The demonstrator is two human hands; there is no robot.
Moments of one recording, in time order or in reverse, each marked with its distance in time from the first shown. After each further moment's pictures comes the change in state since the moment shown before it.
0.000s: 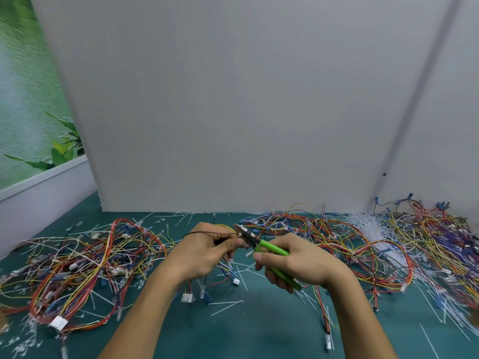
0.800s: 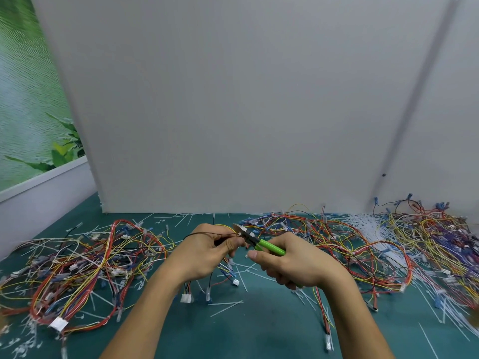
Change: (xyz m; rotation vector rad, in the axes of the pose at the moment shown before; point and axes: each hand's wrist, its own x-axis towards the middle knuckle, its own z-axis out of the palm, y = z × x) left_hand -0.001 0.005 0.002 -0.020 0.015 0.004; right_hand 0.000 -0.005 0.006 -0.063 0.072 0.052
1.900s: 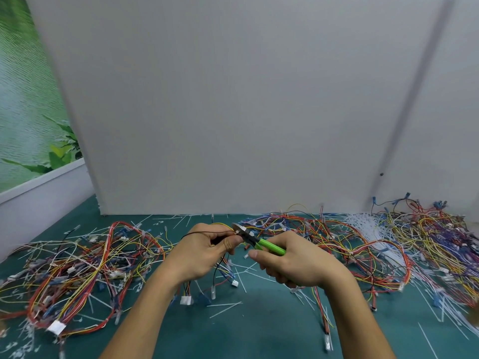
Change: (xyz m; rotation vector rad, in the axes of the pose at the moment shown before) left_hand -0.001 0.002 -0.002 -0.032 0.028 0.012; right_hand -0.004 -0.004 -0.004 -0.020 0.022 -0.010
